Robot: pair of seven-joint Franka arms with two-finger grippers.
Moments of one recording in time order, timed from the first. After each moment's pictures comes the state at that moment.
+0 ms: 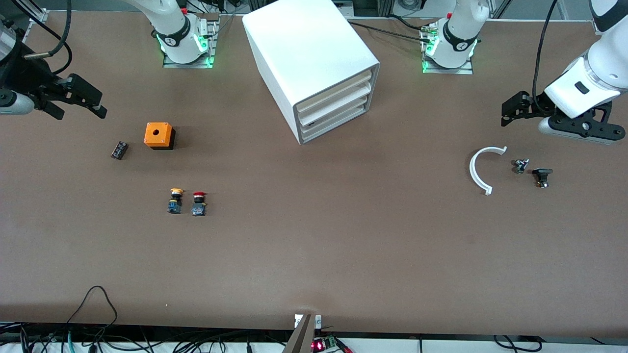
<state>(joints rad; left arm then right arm) -0.06 -0.02 -0.02 -1.70 -0.03 1.64 0.08 0.38 -0.02 -0.29 -1.55 0.07 1.62 0.11</state>
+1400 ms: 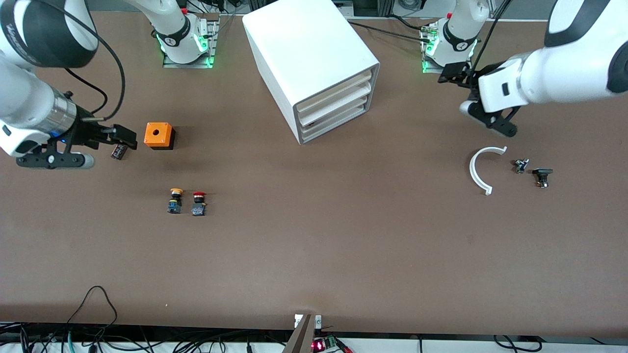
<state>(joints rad) -0.12 0.12 -0.07 -1.63 -0.45 1.27 0.18 0.38 0.17 -0.29 -1.62 0.06 1.69 0.08</state>
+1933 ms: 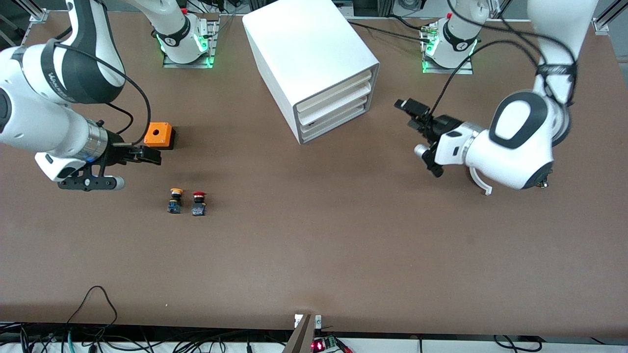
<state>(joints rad) -0.12 0.42 -0.07 -1.70 -0.82 1.36 0.52 0.39 0.27 -0.29 -1.62 0.15 1.75 0.10</state>
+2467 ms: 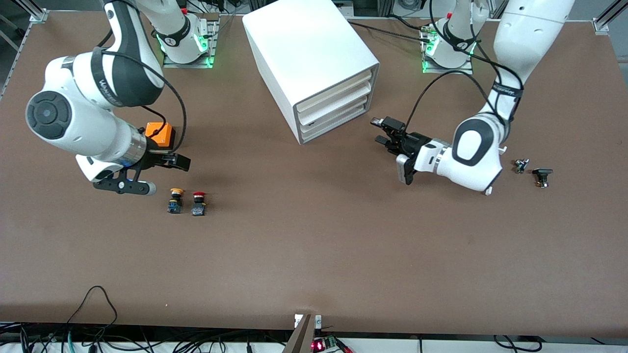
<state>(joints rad) -0.18 0.53 -0.07 -1.92 -1.05 1.64 0.94 0.50 0.30 -0.28 -1.62 0.16 1.80 0.34</state>
